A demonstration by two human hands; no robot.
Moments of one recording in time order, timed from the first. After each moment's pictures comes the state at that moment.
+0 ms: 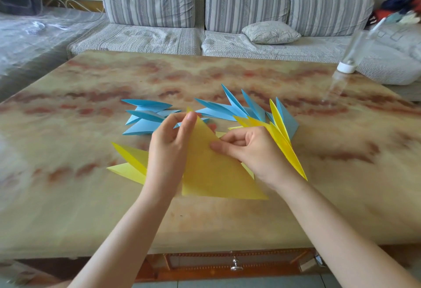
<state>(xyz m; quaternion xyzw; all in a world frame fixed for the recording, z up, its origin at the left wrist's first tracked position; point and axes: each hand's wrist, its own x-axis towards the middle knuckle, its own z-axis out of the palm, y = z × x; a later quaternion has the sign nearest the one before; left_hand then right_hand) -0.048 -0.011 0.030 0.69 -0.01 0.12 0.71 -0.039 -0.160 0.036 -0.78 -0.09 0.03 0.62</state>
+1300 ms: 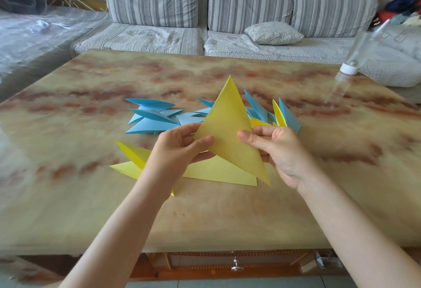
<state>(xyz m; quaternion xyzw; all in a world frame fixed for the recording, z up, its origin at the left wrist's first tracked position) -0.052 0.000 0.035 0.64 -0.05 -0.04 0.77 -0.036 -0.186 0.040 -0.71 0.02 0.05 0.70</state>
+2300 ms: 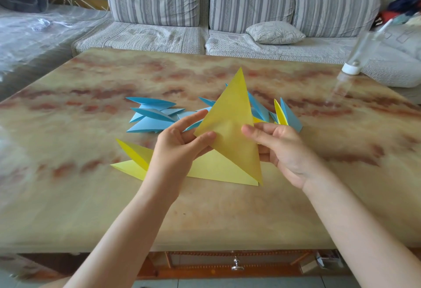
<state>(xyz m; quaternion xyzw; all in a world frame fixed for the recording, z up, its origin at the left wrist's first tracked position) -0.053 -0.007 0.033 0.59 -0.03 0.00 0.81 -0.036 -0.190 0.044 -0.70 -0.02 0.09 0.71</state>
